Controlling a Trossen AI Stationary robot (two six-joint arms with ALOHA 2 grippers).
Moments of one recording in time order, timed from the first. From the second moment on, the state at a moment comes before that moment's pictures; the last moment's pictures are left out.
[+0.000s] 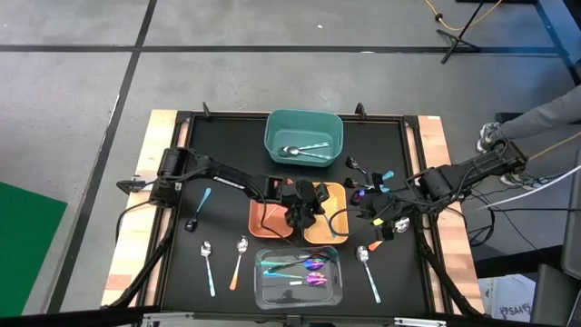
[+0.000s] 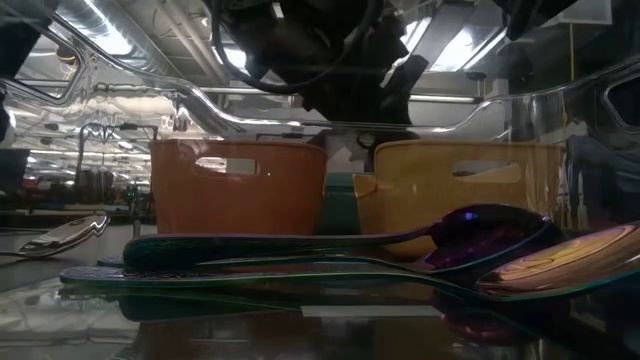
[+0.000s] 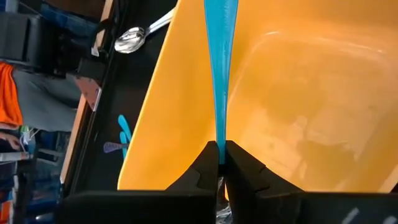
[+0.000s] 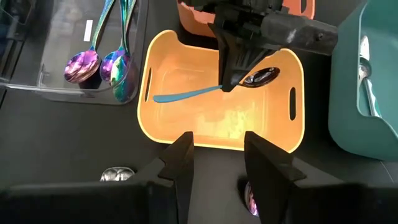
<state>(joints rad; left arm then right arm) -0.06 2.03 1.33 0.03 -0.01 1.11 0.43 1.18 1.17 -0.98 0.23 0.19</state>
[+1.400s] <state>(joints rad) -0.04 2.03 1.33 -0.01 0.02 1.00 0.43 1.18 1.17 -0.98 0.22 0.19</state>
